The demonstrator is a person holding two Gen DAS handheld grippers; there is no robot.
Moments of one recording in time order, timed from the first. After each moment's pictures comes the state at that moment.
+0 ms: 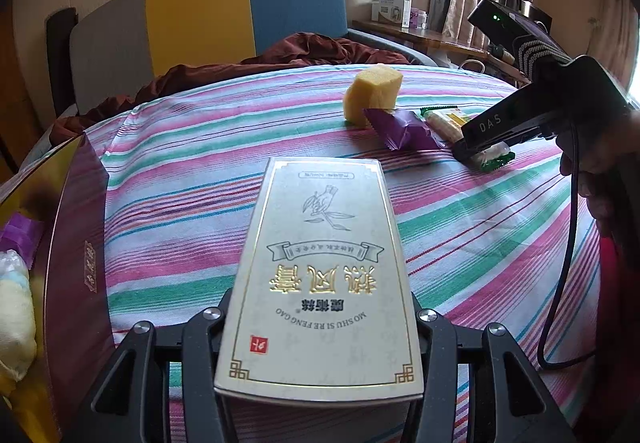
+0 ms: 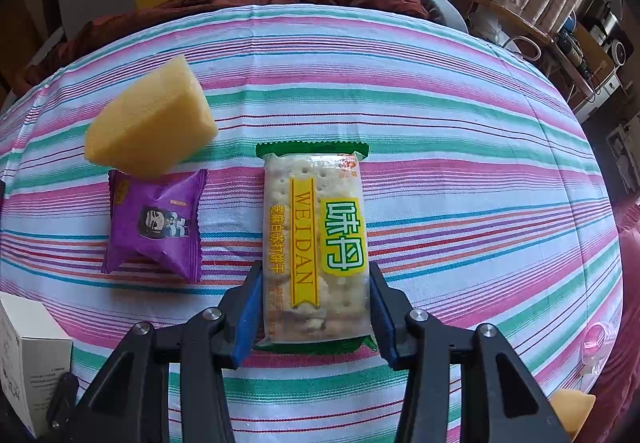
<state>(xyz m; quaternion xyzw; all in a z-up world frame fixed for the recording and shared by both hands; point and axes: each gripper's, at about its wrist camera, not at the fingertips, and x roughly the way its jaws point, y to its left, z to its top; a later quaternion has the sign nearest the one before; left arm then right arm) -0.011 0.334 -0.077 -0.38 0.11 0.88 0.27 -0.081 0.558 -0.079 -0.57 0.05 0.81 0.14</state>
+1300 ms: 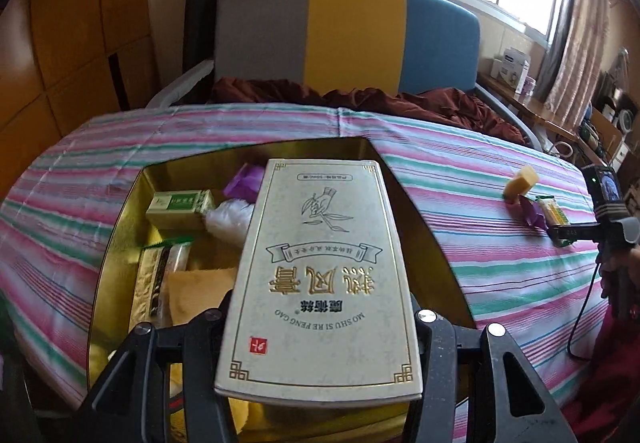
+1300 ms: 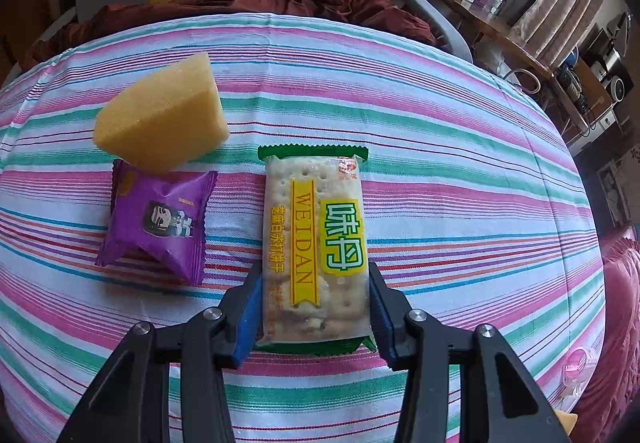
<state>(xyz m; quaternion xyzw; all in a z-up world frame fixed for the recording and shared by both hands) -0.023 0.109 0.001 -0.40 0.00 0.91 0.11 -0.079 0.536 -0.077 -0.55 -0.01 0.82 0.15</state>
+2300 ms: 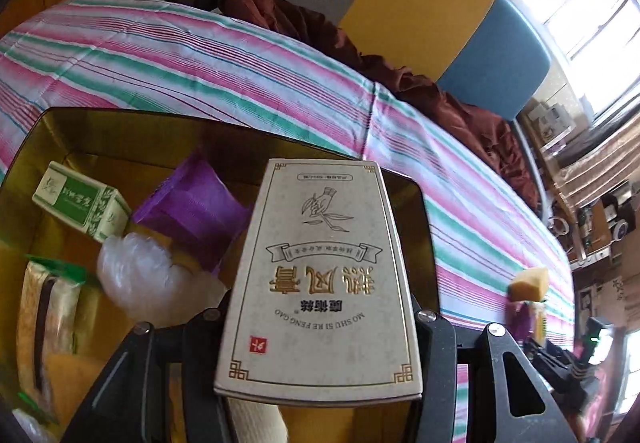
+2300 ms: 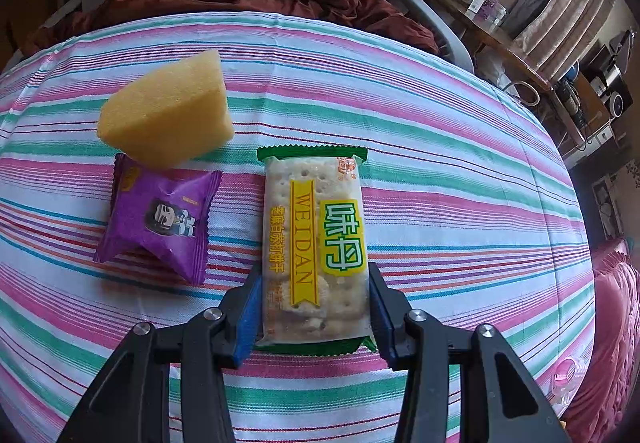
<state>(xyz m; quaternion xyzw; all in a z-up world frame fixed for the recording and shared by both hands) -0.170 0.131 -0.039 -0.52 -0.16 0.84 0.08 -0.079 0.531 -0.076 -0.55 -0.03 0.82 0.15</state>
